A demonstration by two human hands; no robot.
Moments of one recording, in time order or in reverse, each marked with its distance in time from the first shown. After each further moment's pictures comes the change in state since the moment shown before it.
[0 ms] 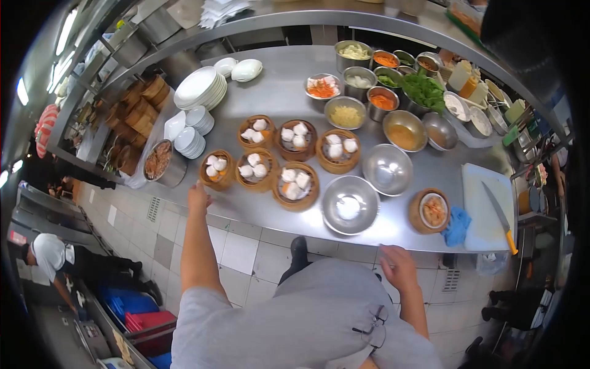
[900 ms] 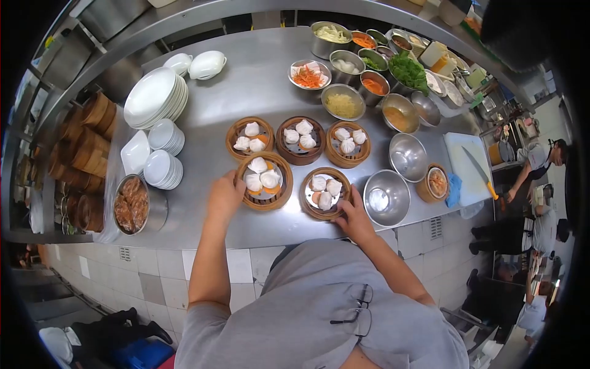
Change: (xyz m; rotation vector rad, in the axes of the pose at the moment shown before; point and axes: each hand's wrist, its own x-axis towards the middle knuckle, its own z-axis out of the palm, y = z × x) left_hand 0.016 0.098 0.062 0.573 -0.643 0.790; right_hand 0.168 -0.118 0.212 -0.034 -0.078 0.255
